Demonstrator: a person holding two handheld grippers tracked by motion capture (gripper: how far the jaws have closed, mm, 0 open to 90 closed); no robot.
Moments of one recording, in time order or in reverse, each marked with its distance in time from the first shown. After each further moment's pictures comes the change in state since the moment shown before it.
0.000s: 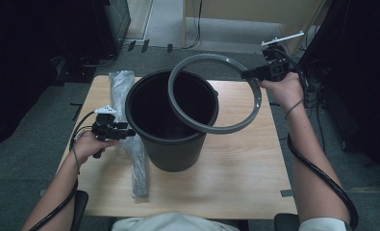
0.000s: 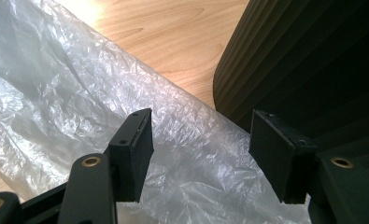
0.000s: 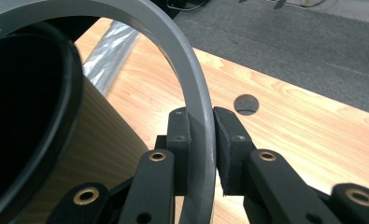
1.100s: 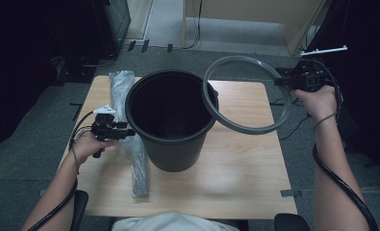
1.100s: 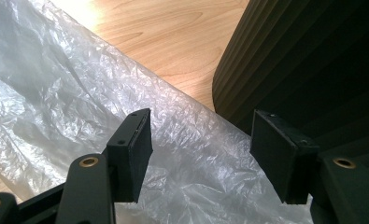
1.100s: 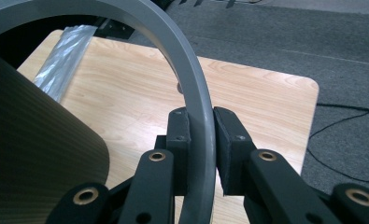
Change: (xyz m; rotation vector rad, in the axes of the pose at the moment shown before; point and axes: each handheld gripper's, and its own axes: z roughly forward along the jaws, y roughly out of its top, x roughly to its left) left arm 0.002 -0.001 -0.001 -0.014 -0.012 0.007; right arm -0.063 -0.047 -0.051 -0.054 -0.123 0.129
